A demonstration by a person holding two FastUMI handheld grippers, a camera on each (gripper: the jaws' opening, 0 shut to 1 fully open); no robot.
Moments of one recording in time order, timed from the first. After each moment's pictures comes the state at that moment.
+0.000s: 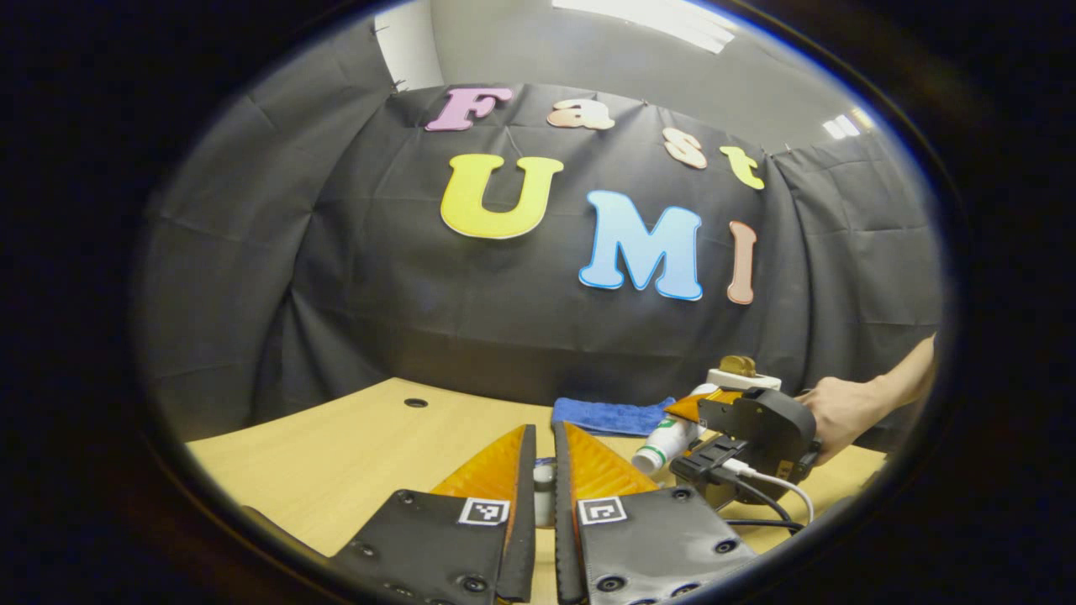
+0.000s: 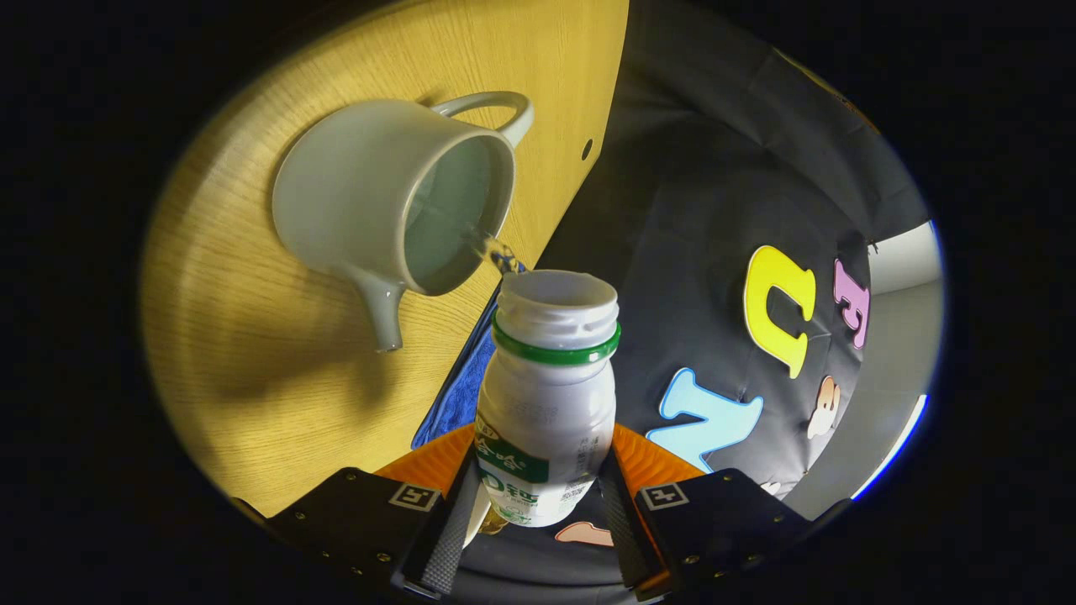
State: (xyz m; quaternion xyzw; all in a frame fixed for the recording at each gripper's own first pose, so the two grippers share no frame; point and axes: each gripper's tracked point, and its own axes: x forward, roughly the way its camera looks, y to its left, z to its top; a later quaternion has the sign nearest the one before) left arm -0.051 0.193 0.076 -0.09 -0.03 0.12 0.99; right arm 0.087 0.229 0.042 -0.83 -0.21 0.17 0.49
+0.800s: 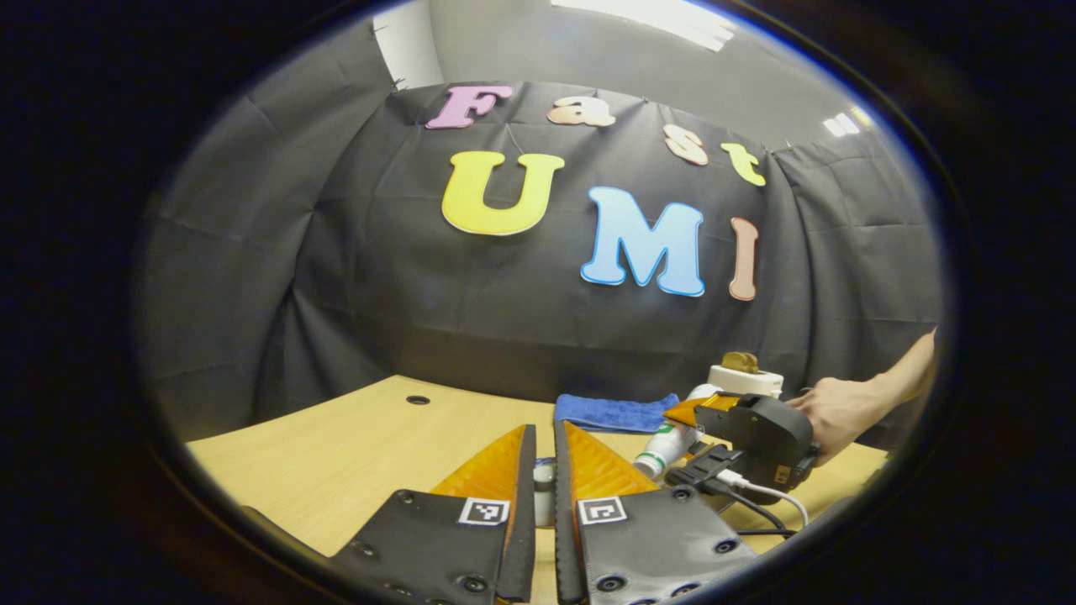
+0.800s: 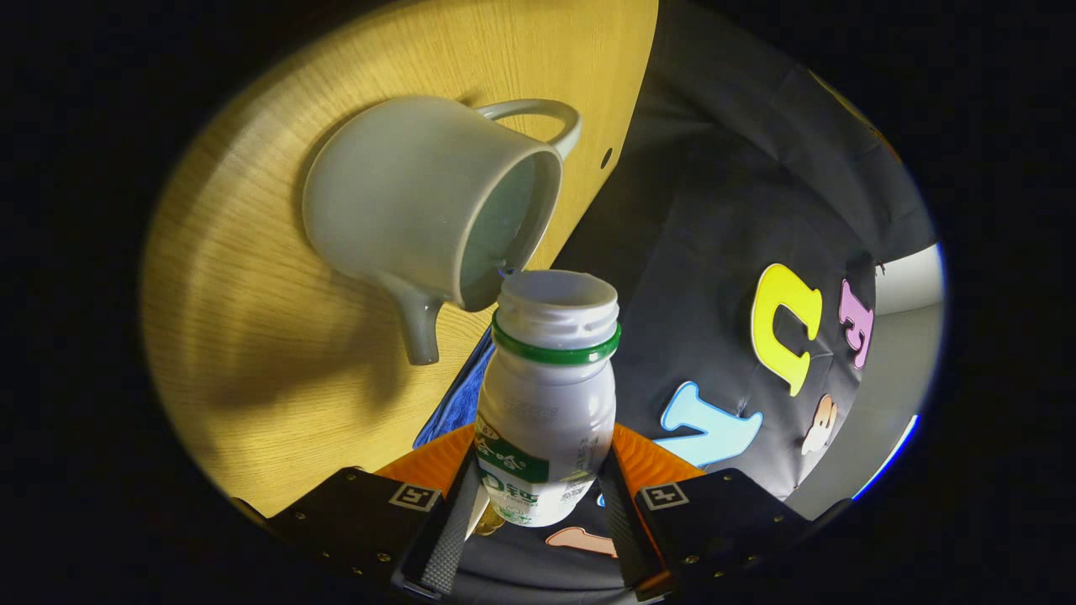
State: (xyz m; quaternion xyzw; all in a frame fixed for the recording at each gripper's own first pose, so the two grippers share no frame) left arm -0.053 0.196 0.073 -0.09 -0.02 0.12 0.99; right arm 0.084 0.233 0.028 -0.84 -0.22 0.17 0.46
